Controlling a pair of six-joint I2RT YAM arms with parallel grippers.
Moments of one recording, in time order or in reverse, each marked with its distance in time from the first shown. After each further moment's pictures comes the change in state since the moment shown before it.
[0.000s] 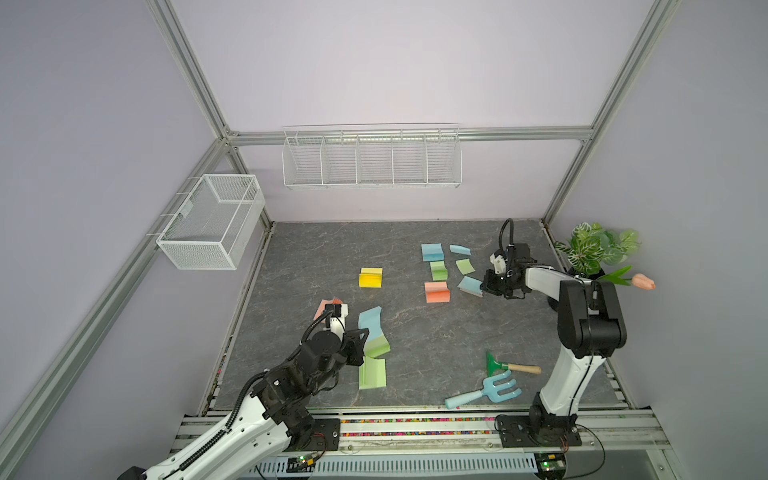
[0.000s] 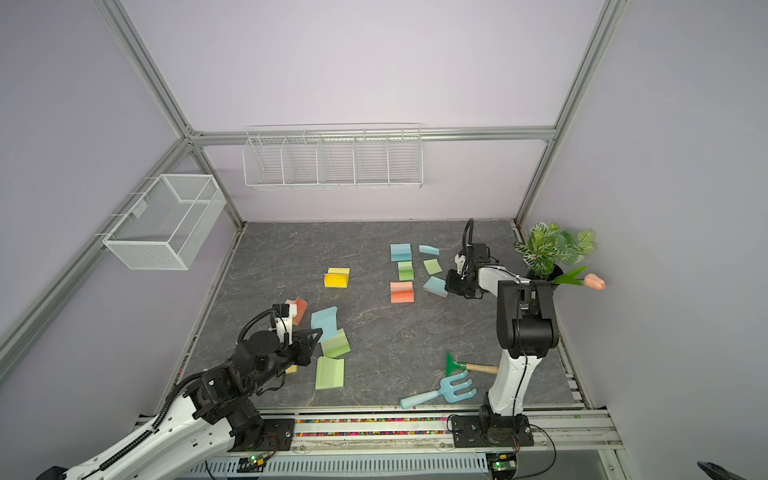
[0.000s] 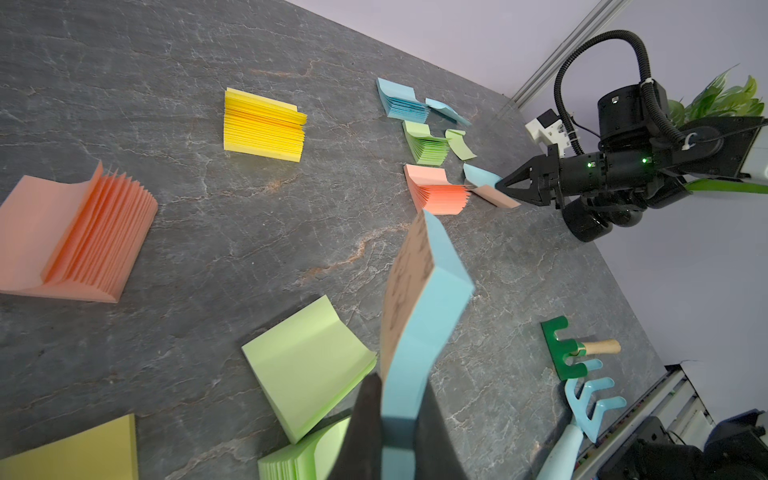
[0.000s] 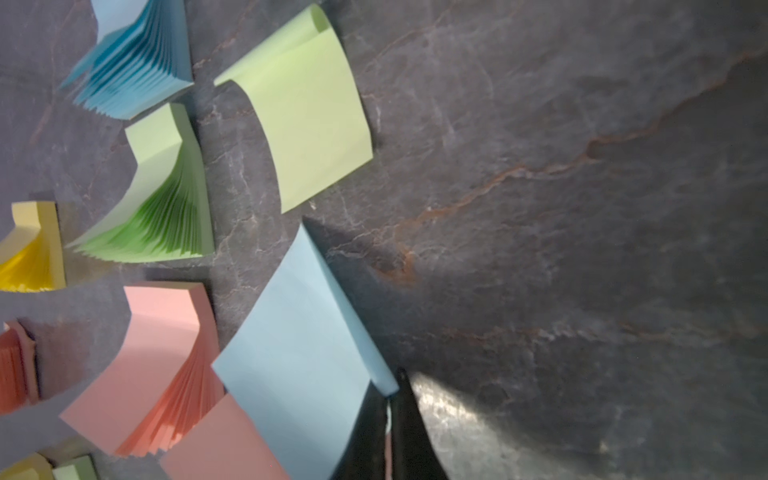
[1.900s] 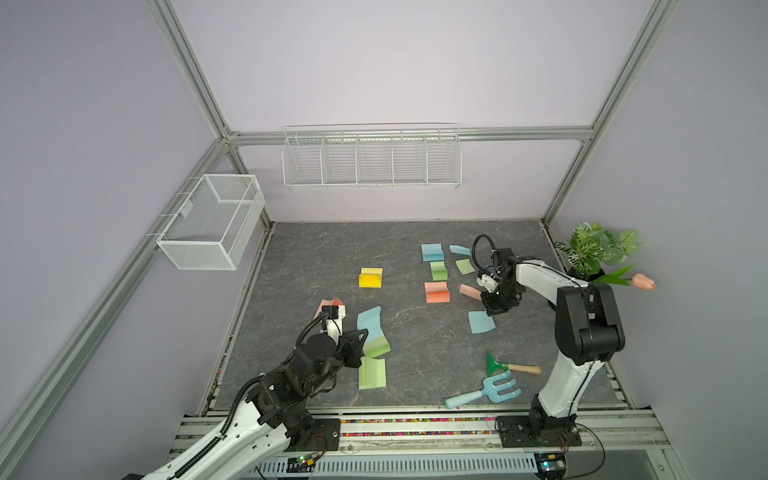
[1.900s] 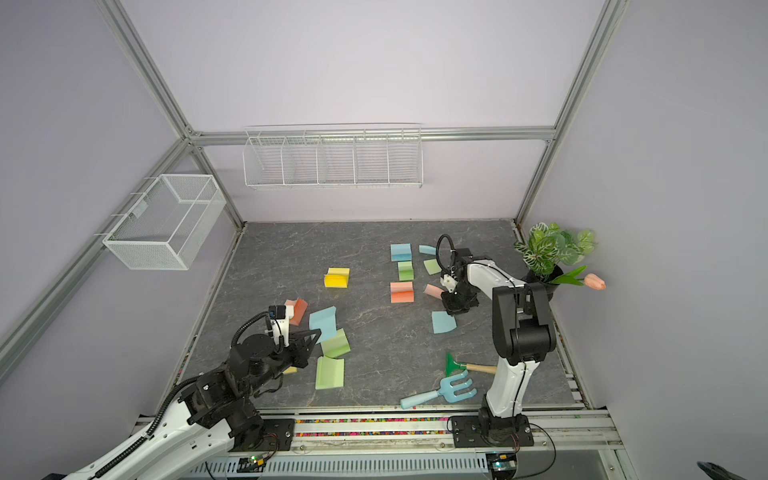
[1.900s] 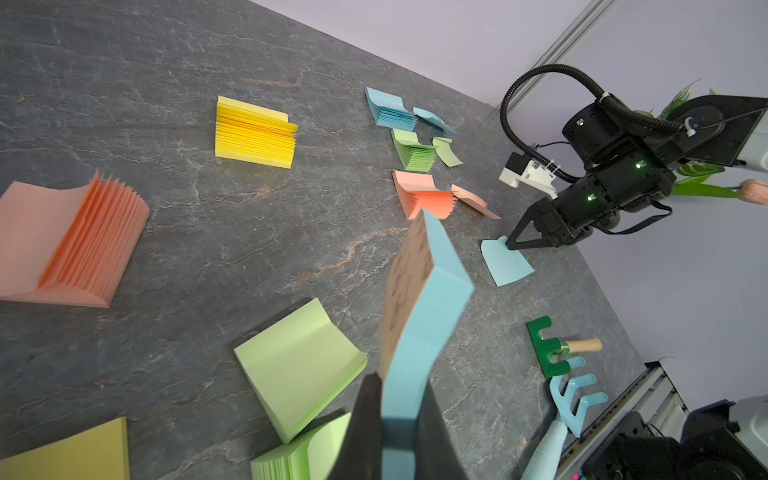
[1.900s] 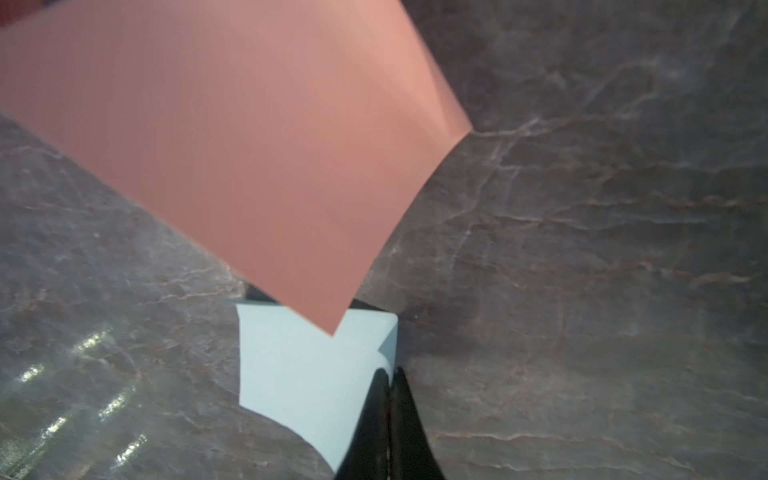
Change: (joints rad) left arm 0.000 -0.051 -0.011 -0.003 0.015 -0.001; right arm 0.121 -0.043 0.077 -0.536 0.248 -0.395
